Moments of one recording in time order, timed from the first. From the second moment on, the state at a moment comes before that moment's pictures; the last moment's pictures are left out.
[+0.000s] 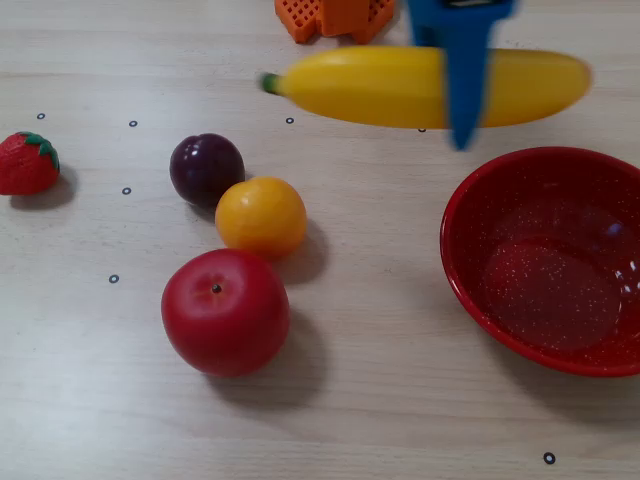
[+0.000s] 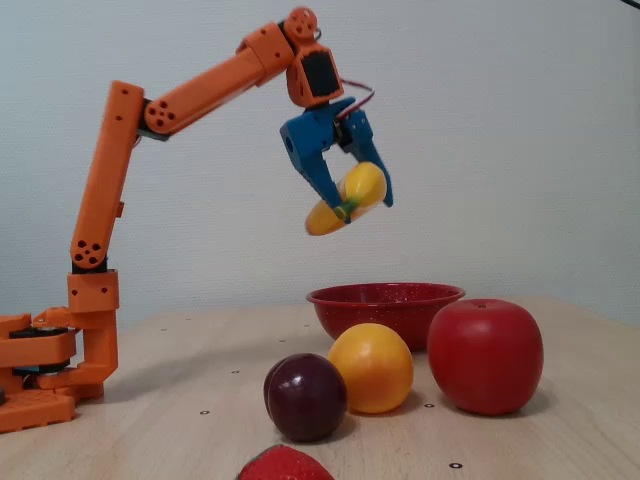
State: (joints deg) arm 15.3 74.9 39.8 104.2 8.0
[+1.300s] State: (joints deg) arm 26.3 54.5 28.8 99.3 9.7
